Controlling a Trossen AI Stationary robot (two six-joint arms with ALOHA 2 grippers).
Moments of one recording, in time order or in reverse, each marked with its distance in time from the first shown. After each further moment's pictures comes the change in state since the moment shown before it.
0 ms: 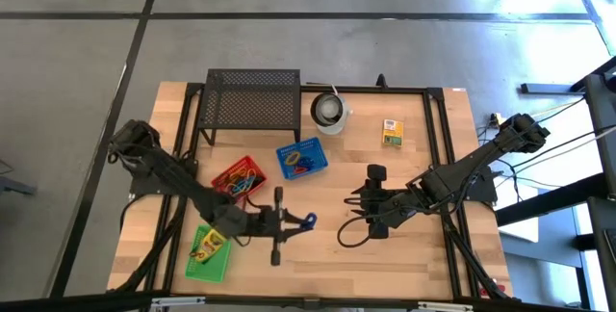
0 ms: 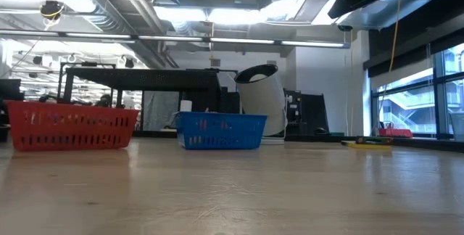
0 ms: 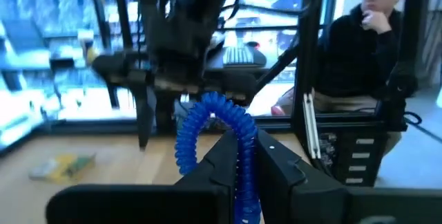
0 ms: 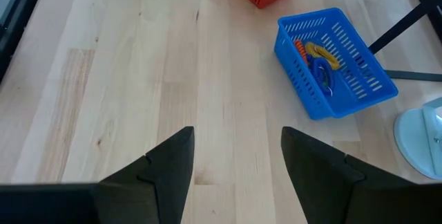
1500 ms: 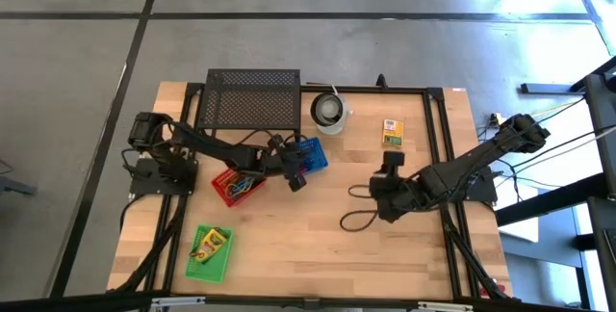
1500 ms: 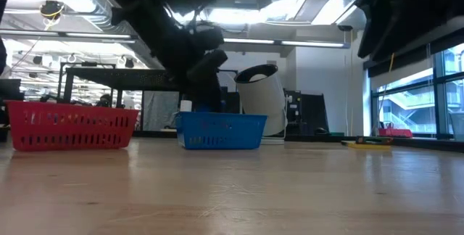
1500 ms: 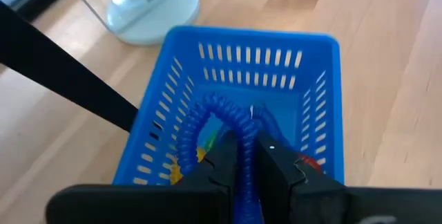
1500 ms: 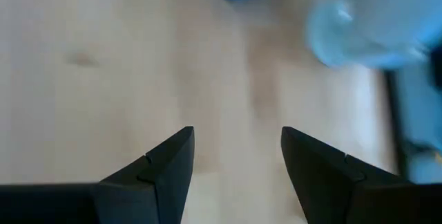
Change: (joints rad) left arm 0.552 0.086 0.002 -0.748 0.137 -0.370; right arm -0.047 0.000 0.000 -0.458 0.101 0.098
